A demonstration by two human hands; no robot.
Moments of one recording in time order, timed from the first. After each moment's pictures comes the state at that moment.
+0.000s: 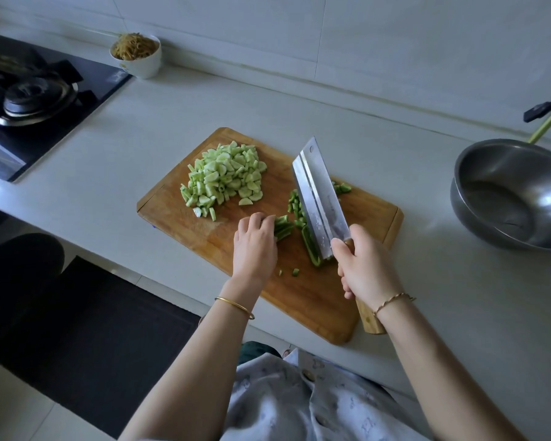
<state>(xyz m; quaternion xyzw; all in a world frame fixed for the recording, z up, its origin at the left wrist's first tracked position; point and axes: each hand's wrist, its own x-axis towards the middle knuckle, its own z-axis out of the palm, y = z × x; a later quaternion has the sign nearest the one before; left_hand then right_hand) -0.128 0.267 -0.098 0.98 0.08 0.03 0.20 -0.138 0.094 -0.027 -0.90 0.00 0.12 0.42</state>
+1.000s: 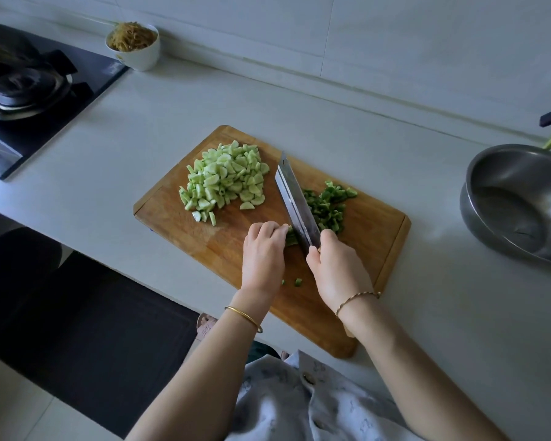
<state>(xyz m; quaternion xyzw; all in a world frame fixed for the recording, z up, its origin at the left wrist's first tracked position) -0.120 0.260 -0.120 0.97 0.04 0.15 0.21 -0.122 0.137 -0.030 -0.96 -0.05 0.17 0.24</state>
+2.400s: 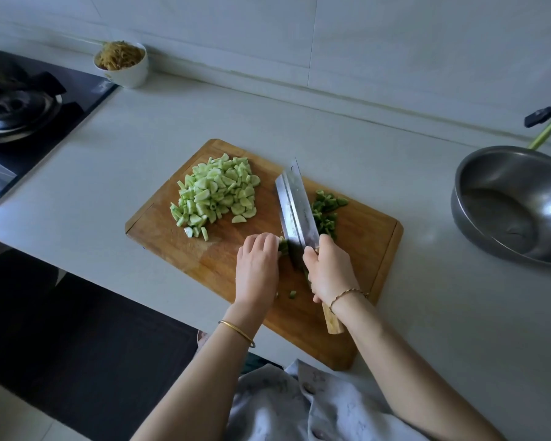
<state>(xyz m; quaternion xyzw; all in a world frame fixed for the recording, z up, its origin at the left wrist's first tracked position) -0.117 0.258 -0.115 0.97 0.03 0.13 0.21 -0.104 0.137 -0.042 -0.90 0.06 0.21 0.37</state>
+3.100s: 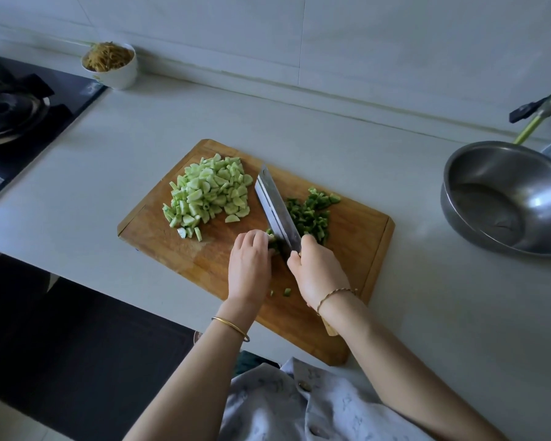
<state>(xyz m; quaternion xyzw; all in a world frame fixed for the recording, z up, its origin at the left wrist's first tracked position) -0.114 0.264 -0.115 0.96 0.04 0.12 0.23 -0.112 0.143 -0.034 -0.94 -0.01 0.20 0.29</state>
